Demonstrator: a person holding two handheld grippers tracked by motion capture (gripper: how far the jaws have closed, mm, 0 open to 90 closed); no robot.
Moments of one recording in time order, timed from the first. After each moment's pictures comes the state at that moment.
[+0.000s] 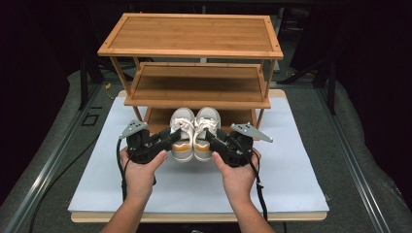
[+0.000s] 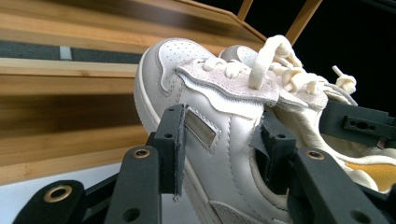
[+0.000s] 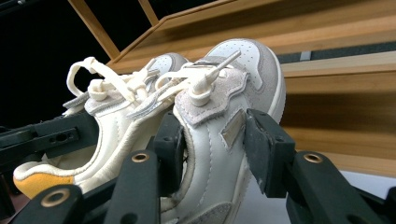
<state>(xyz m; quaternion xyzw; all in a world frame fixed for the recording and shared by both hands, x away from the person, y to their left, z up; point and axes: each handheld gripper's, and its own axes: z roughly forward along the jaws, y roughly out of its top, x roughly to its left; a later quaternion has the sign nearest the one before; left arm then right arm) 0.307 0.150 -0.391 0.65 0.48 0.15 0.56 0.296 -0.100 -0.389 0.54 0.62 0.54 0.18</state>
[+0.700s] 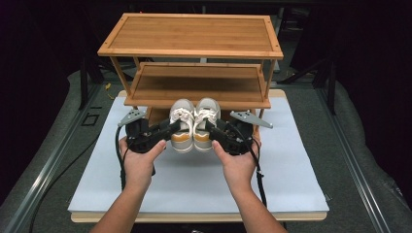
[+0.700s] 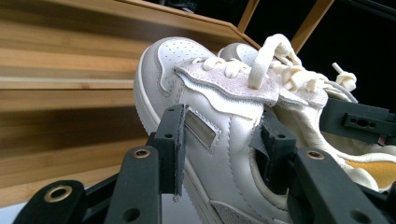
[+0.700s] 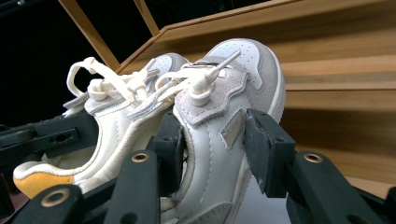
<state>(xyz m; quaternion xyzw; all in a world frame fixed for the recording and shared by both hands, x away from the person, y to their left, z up) 0.325 0.152 -0.373 0.65 0.48 0.15 0.56 0.315 -0.098 -0.369 0.53 0.62 0.54 0.19</state>
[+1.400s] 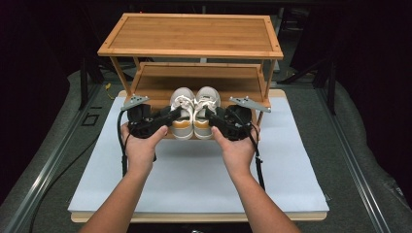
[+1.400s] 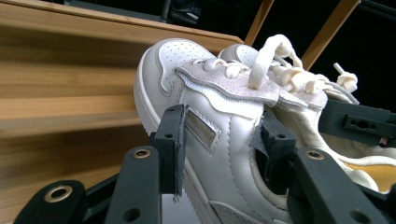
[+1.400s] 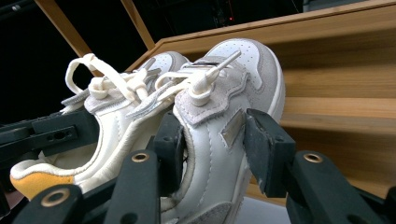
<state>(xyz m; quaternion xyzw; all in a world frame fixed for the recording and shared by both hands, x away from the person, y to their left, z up) 0.353 0.149 -0.358 0.65 0.48 0.16 0.56 0.344 -0.098 -0.355 0.53 0.63 0.54 0.19</state>
